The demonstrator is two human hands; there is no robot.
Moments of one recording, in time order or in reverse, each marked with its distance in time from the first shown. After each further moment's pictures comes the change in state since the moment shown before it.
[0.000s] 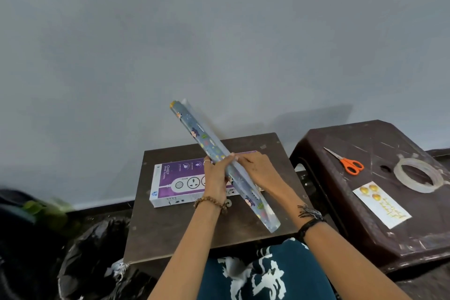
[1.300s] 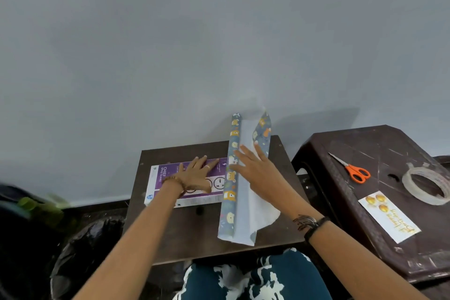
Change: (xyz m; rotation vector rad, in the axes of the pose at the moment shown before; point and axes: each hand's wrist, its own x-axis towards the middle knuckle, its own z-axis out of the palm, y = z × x) left_hand 0.069 0.033 -0.056 1.933 -0.501 0.075; right_hand 0.013 0.023 -0.004 -1.090 -0.195 -0.449
